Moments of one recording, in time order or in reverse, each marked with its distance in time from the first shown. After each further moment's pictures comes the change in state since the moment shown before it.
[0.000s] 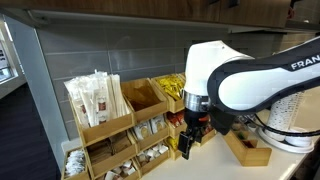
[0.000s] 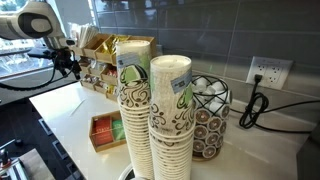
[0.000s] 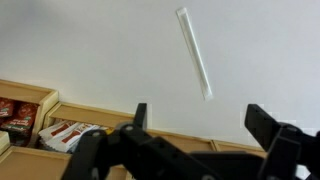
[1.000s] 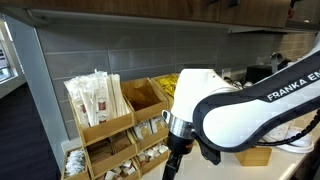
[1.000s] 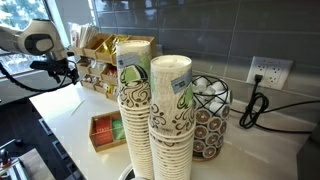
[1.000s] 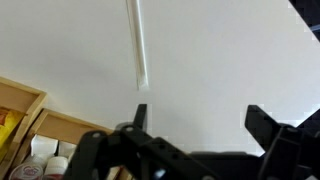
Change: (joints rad) arm 0.132 0.150 0.000 -0.034 0.168 0.273 -0.293
